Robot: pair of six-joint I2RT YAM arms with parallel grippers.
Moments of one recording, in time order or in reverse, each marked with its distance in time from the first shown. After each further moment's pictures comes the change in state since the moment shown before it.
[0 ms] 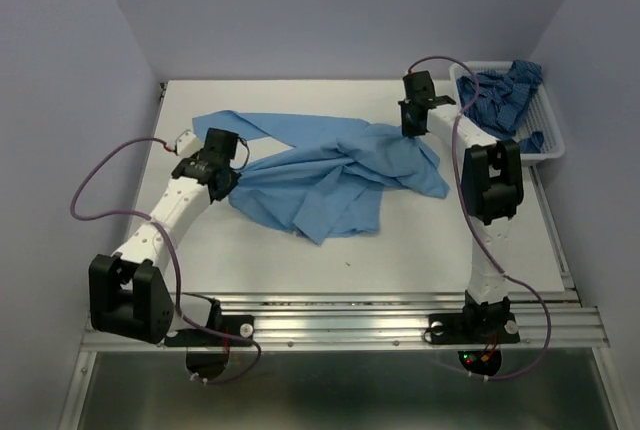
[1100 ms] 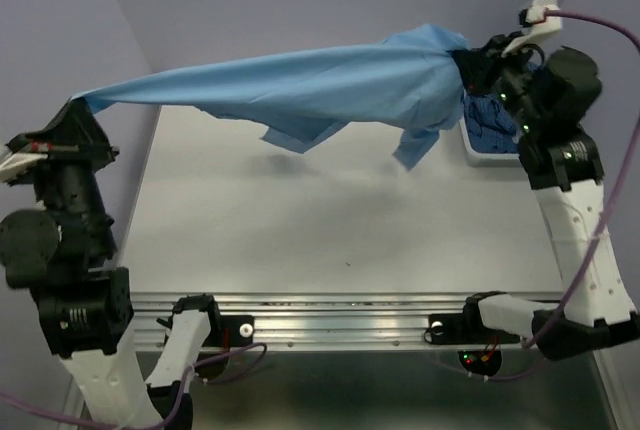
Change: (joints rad) left arm 0.384 -0.523 0.583 0.267 0.192 0.522; right arm -0.047 -0.947 -0.165 0.157 -0.381 -0.007
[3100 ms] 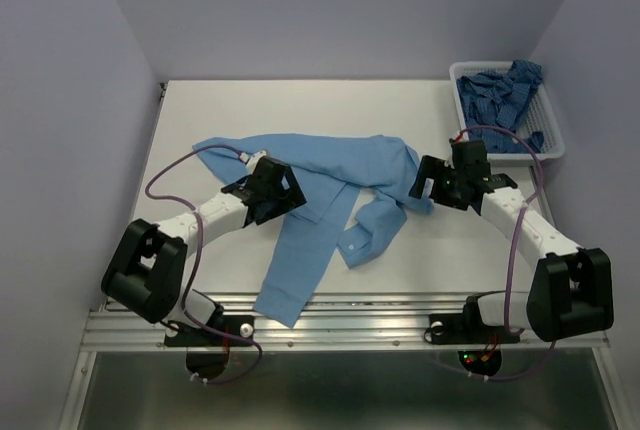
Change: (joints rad) left arm -0.620 0.661 -0.802 0.184 0.112 -0.362; right arm -0.019 0.032 -0.806 -0.083 0.022 0.308
